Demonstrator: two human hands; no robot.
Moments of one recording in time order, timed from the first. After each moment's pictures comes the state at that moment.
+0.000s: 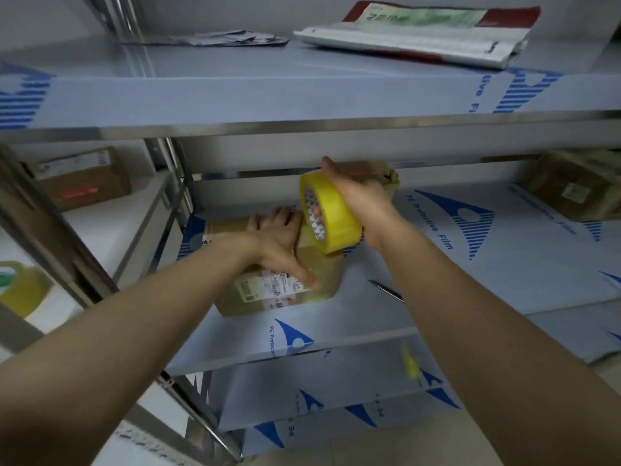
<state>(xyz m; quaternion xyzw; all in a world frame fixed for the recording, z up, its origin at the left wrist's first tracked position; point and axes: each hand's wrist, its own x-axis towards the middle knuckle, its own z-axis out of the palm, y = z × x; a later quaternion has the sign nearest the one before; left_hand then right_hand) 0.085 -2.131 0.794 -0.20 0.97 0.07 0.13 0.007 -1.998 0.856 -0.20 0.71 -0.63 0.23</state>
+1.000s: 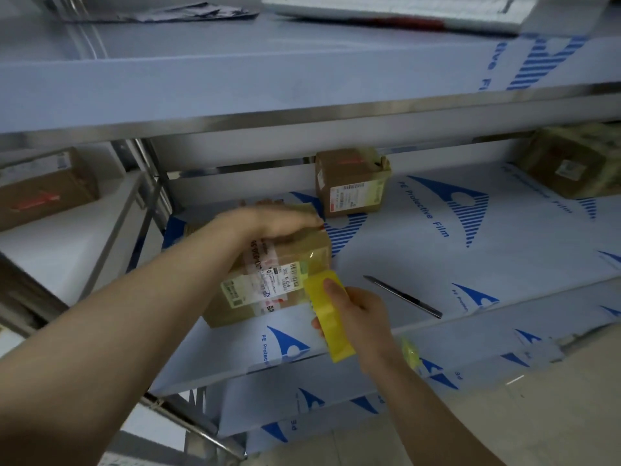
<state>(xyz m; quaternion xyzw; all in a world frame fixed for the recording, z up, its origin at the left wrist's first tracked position) 0.036 -2.151 0.803 -0.31 0.90 0.27 0.15 0.058 -1.944 0.730 -0.13 0.72 -0.62 0.28</state>
